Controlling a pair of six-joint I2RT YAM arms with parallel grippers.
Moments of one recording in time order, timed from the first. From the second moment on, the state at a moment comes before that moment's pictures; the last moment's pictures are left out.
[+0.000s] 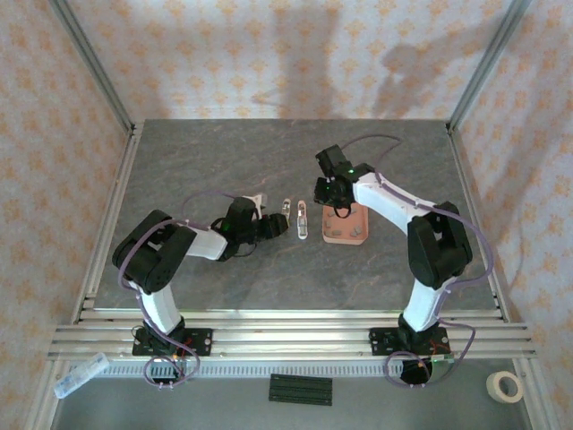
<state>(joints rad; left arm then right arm) -0.49 1.78 0.66 0.52 0.32 -0.81 0.50 1.79 1.35 -0.66 0.04 0.67</state>
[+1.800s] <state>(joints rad) -0.56 1.61 0.77 0.07 0.07 -0.67 0.37 2.01 1.50 -0.88 -0.05 0.89</state>
